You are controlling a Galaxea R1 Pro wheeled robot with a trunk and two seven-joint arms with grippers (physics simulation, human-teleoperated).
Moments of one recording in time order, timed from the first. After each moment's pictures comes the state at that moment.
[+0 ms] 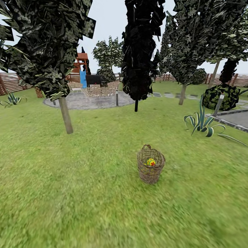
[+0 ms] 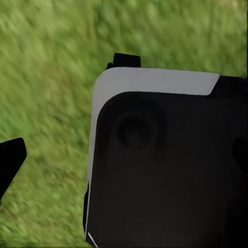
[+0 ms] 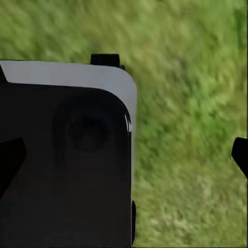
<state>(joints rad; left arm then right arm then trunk) 0.10 0.05 0.02 -0.60 0.13 0.40 0.01 0.01 -0.05 0.00 -0.32 0.00 0.17 -0.01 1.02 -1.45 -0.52</state>
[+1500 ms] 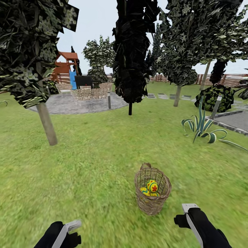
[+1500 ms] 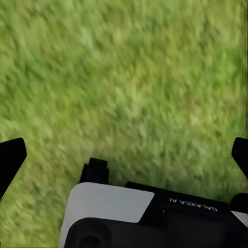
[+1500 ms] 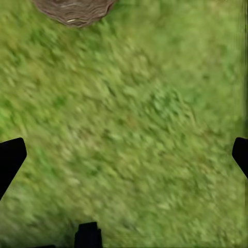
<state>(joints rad) -0.36 0.04 0.11 -0.69 0.23 0.81 0.14 -0.40 -0.13 -0.02 -0.81 -0.01 0.76 -0.02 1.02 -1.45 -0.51</state>
